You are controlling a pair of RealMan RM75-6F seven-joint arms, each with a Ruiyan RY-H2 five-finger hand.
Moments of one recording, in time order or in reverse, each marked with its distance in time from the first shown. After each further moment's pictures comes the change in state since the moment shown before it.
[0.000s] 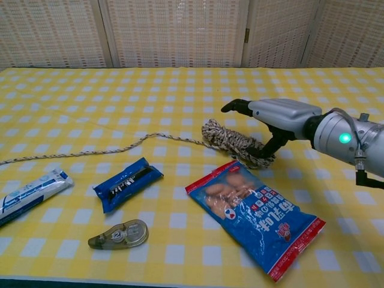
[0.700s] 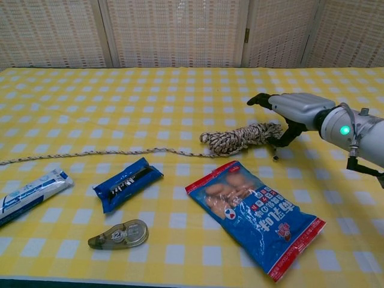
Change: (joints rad) left arm -0.006 -0.004 0.002 0.002 0.001 -0.016 0.001; right arm 0.004 -0.050 0.043 0.205 0.081 -0.032 -0.056
